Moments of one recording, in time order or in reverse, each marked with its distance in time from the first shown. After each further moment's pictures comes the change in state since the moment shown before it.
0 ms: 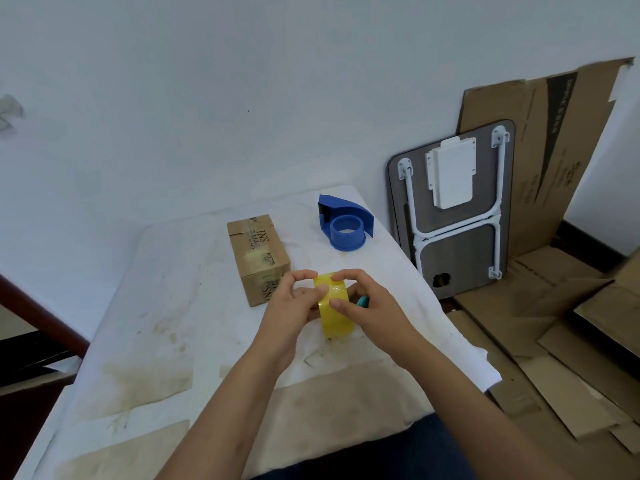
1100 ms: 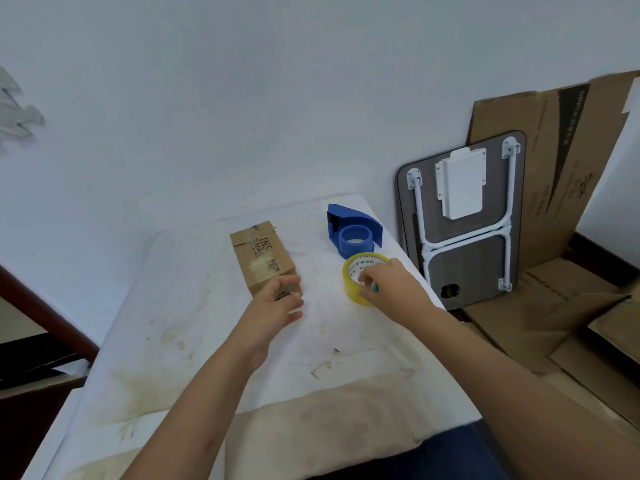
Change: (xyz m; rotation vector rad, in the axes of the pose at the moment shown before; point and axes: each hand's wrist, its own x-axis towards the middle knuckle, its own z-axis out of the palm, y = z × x) left_hand 0.018 0.009 -0.044 0.166 0.050 0.015; right_hand 0.064 0.010 -0.031 -0.889 0.069 -0.080
